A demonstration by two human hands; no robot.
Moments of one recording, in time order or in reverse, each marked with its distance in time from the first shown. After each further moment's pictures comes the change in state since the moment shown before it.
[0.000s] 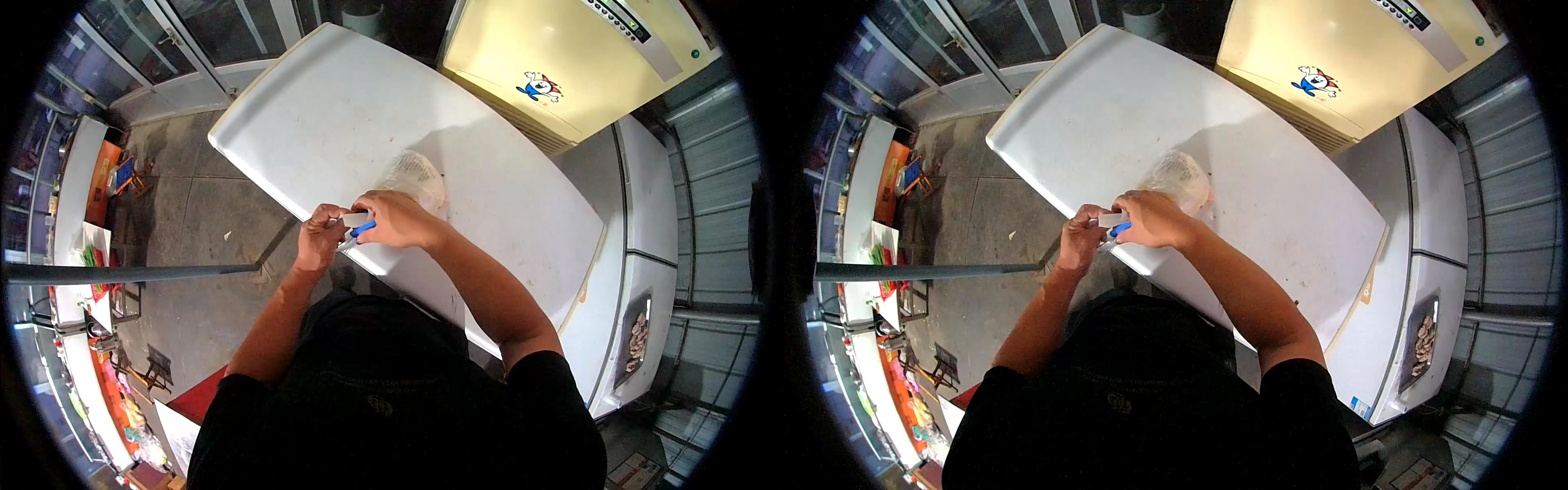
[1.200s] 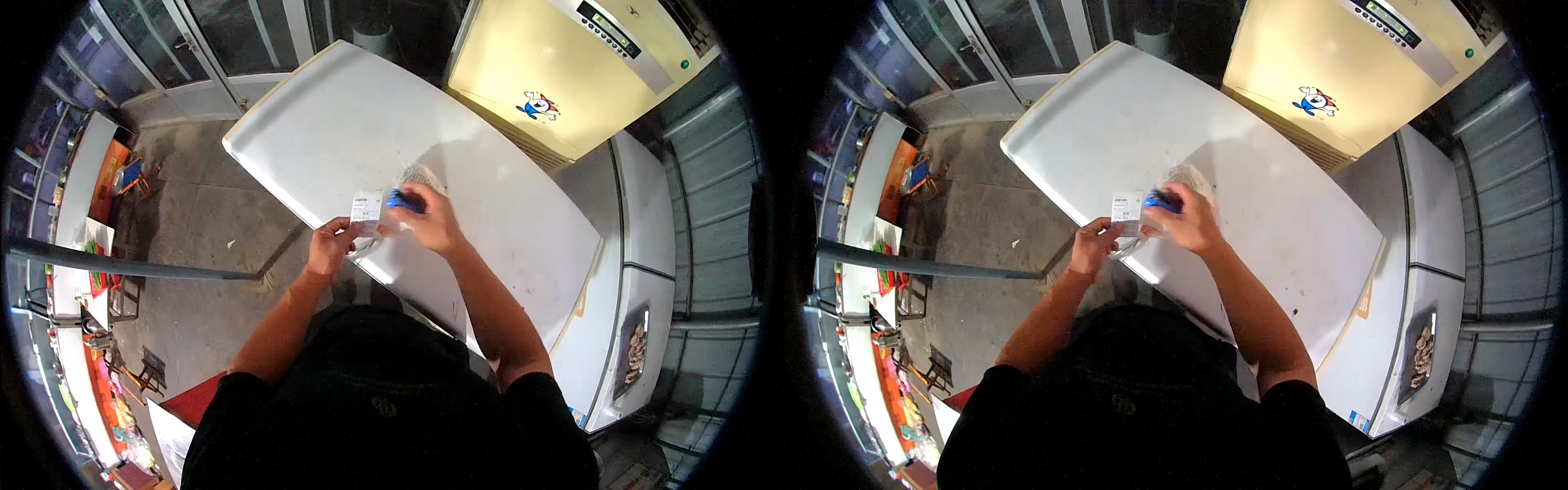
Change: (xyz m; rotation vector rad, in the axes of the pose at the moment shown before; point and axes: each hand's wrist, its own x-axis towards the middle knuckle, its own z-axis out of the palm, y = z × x) left_hand -0.011 0.020 0.005 0.016 0.010 -0.243; right_hand -0.032 0.028 0.012 0.495 0.512 0.149
